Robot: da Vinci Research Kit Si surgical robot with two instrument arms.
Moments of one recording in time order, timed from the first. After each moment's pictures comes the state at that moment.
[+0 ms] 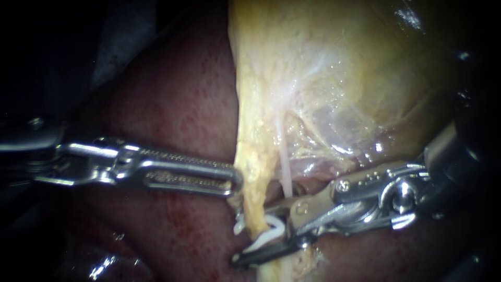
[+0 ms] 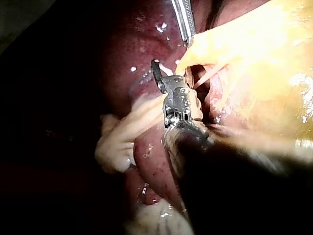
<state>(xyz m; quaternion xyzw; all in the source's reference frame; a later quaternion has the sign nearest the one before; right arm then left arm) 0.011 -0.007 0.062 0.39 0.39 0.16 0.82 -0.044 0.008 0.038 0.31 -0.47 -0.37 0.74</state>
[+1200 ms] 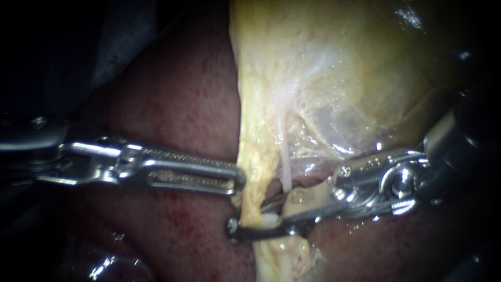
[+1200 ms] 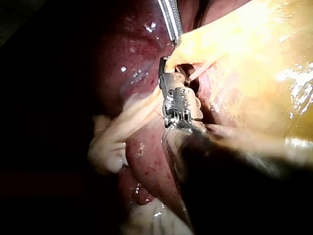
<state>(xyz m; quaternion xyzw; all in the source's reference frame) 0.010 -0.005 0.064 0.38 0.39 0.18 0.82 -0.045 0.009 0.038 0.31 -0.47 -0.37 0.74</state>
